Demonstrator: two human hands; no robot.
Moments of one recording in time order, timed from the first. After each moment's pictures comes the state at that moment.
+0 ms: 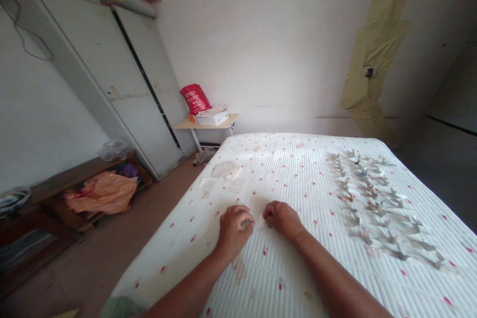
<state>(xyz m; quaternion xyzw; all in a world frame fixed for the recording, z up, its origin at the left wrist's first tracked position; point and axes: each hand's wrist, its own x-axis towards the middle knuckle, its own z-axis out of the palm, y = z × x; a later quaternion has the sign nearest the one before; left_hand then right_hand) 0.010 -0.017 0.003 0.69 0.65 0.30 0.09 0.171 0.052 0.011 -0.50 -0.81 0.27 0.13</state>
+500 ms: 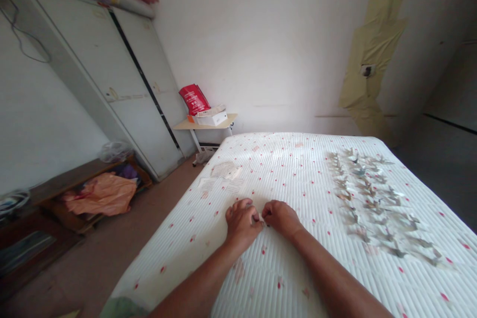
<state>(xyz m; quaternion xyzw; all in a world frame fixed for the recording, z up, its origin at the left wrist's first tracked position) 0.033 -0.002 0.005 0.67 0.71 0.20 0.10 0.170 0.051 0.010 -0.50 -0.81 0.27 0.15</state>
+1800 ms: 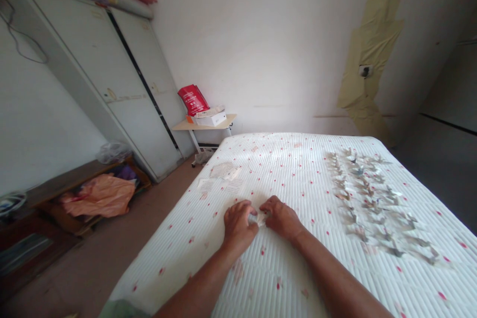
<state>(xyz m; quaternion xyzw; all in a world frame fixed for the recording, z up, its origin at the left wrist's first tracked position) 0.029 -0.008 0.006 0.66 0.71 0.23 0.10 0.177 0.048 0.013 -0.46 -0.83 0.27 0.17</state>
